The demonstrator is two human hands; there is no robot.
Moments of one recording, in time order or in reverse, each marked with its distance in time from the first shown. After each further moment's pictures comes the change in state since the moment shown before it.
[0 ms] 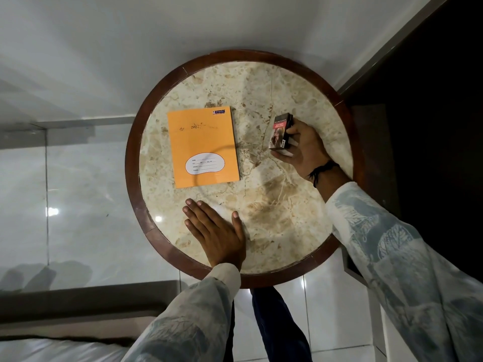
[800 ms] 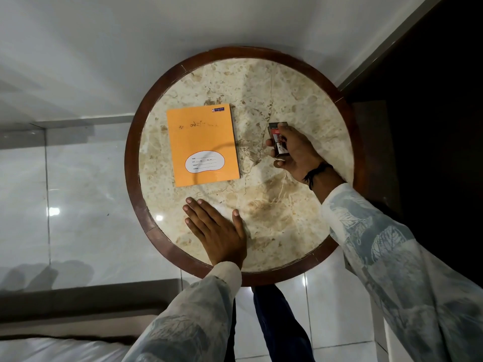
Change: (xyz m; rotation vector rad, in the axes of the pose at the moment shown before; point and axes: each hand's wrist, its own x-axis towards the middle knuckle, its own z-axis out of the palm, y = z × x) left_hand 0.000 0.000 -0.001 -0.004 -0.008 -0.006; right_hand -0.003 0.015 0.007 -0.176 -0.060 -0.003
